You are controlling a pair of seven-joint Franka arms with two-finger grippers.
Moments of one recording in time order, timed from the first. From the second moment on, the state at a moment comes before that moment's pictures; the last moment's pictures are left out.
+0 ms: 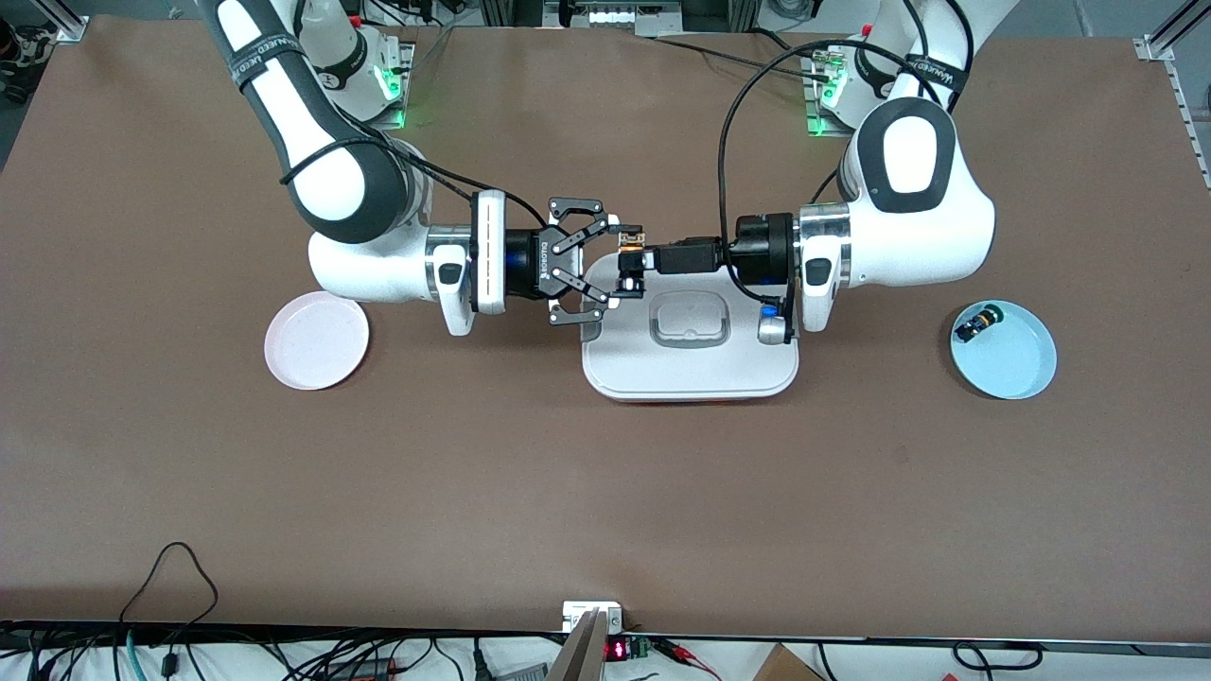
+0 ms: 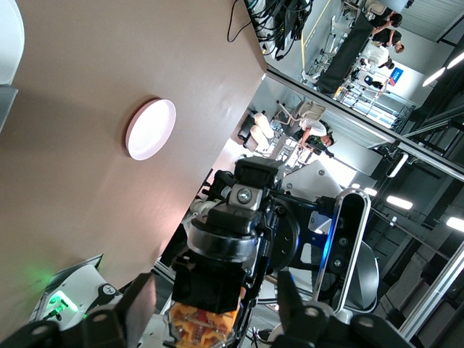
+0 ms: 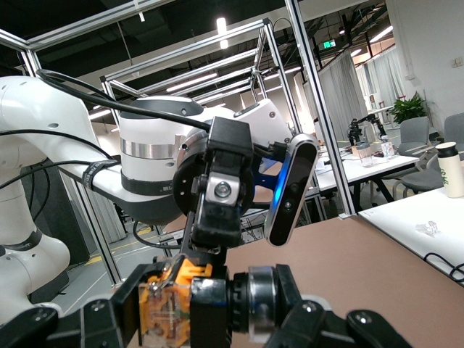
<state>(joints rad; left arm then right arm) -0.35 0.27 -0.06 -1.76 -1.49 2.02 -0.14 0.33 0.45 0.25 -1.65 1.76 2.09 -1.86</state>
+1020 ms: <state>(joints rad) -0.32 0.28 -0.07 -1.76 -1.49 1.99 -0.09 0.33 0.45 0.25 -1.65 1.77 2.11 -1.85</state>
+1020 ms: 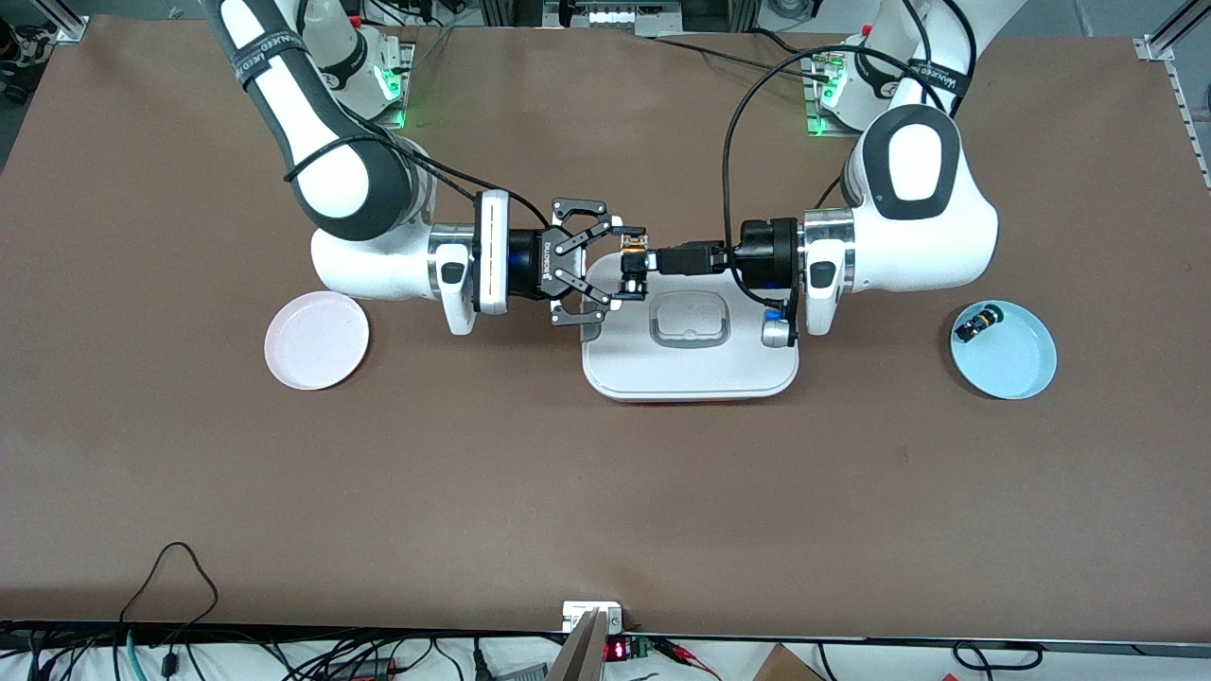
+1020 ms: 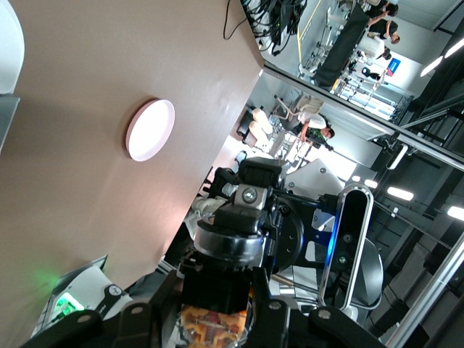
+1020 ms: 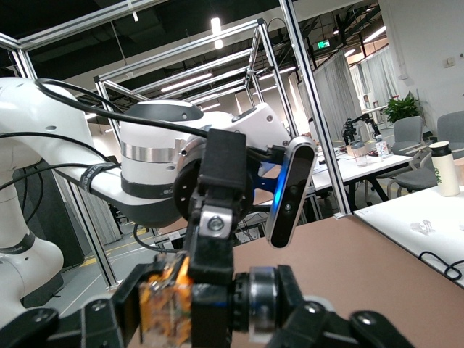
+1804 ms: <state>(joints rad) 0.00 0.27 0.00 -1.76 -0.79 1.58 -0.09 0.32 0.42 0.25 -1.69 1.76 2.08 -1.78</state>
